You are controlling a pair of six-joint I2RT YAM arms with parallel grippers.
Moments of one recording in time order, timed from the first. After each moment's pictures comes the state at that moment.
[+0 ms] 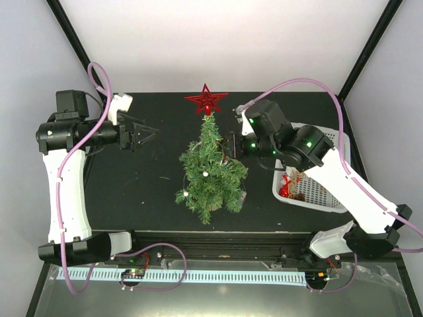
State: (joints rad) left arm 0.17 1.26 1.71 -1.36 1.04 0.32; right arm 0.87 1.39 1.74 -1.05 -0.07 0.63
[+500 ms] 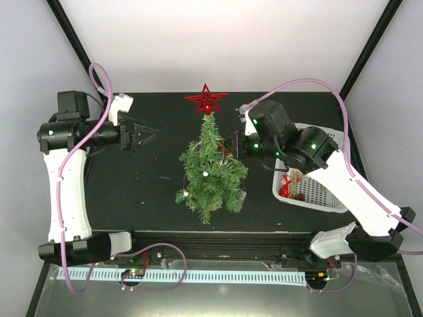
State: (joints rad) left arm 0.17 1.26 1.70 -1.36 1.03 0.32; right arm 0.87 1.37 1.75 -1.05 -0.03 0.63
